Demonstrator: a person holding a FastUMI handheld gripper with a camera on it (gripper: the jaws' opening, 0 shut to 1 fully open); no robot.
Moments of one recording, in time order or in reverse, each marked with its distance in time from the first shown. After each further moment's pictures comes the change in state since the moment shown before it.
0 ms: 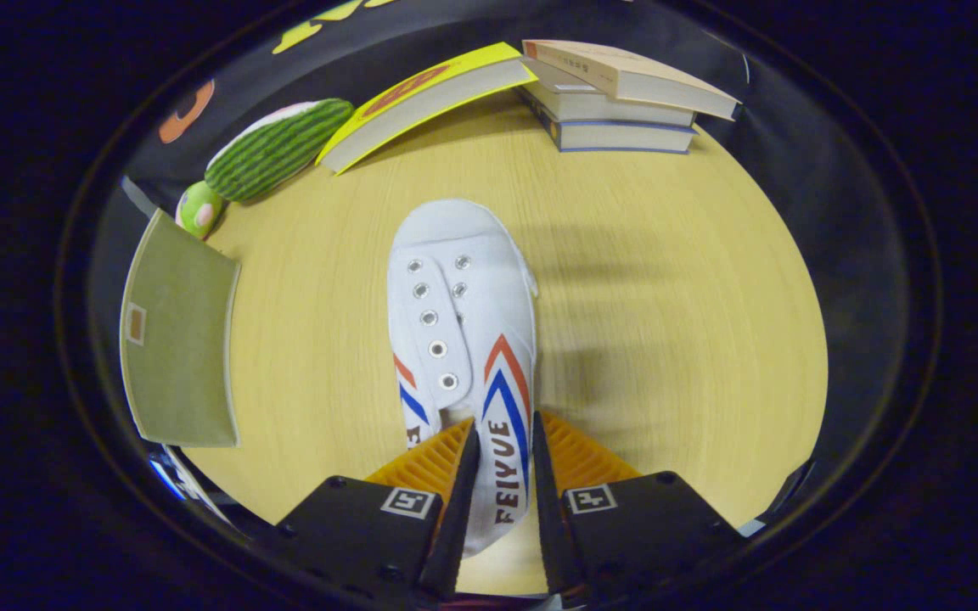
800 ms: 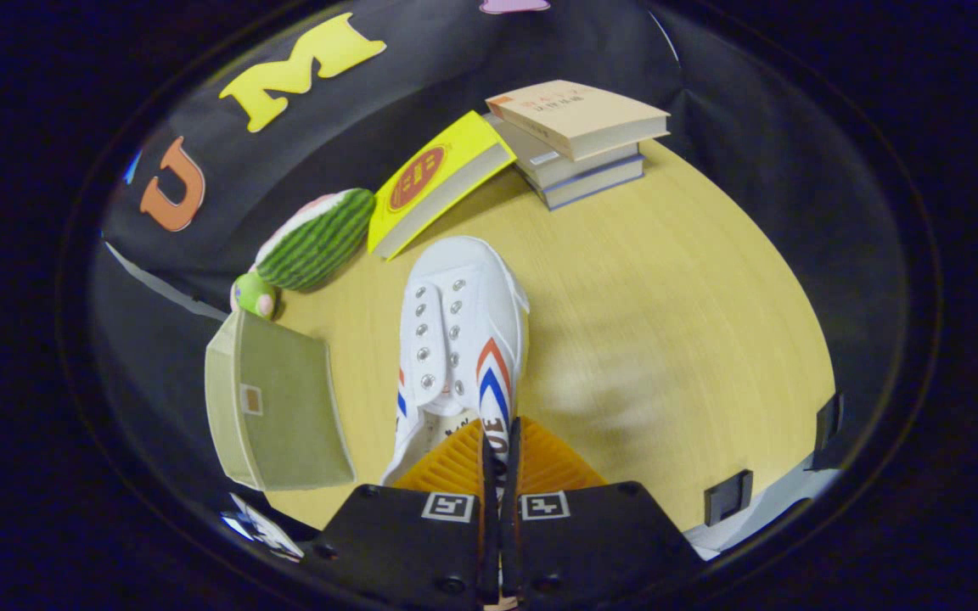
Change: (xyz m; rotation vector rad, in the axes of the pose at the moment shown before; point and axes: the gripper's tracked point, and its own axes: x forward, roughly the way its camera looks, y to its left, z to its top) arm -0.057 0.003 0.026 0.228 -0.147 0.149
